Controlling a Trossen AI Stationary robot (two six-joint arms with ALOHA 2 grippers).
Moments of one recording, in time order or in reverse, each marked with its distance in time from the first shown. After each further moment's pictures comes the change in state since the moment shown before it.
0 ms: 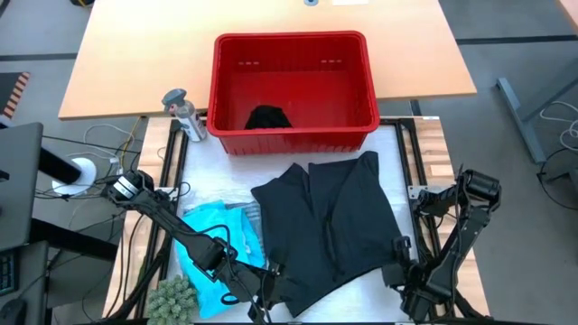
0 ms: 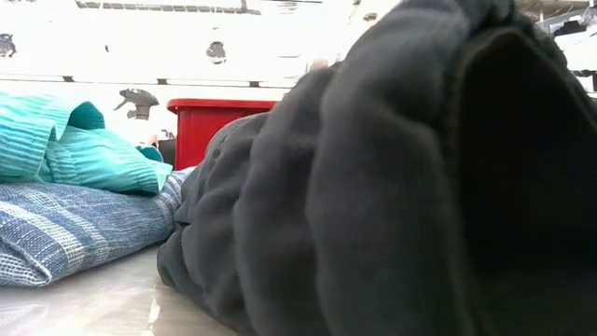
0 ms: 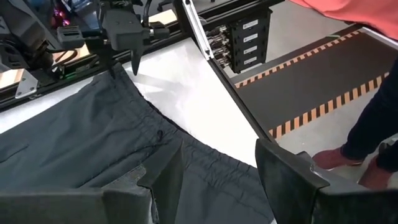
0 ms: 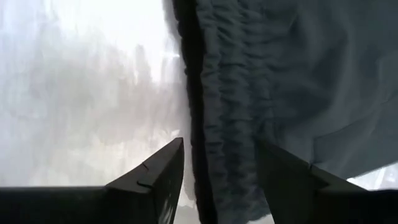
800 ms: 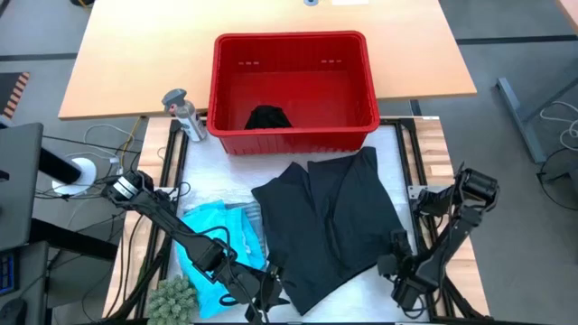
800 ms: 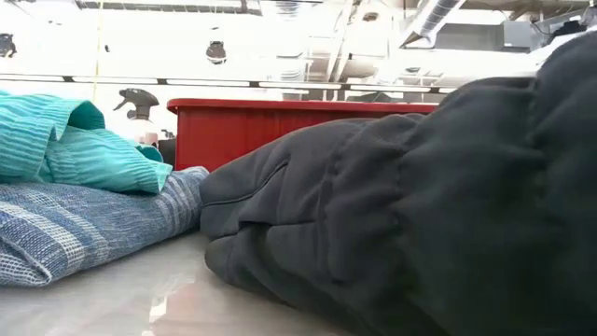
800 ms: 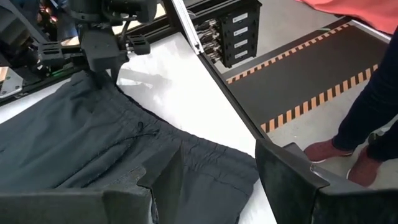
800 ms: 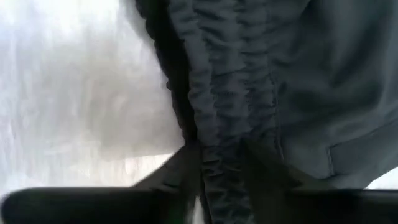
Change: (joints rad) left arm -0.010 0.000 0.000 -0.023 0.029 0.001; right arm -0.070 0.001 -0.137 0.103 -0.045 0.008
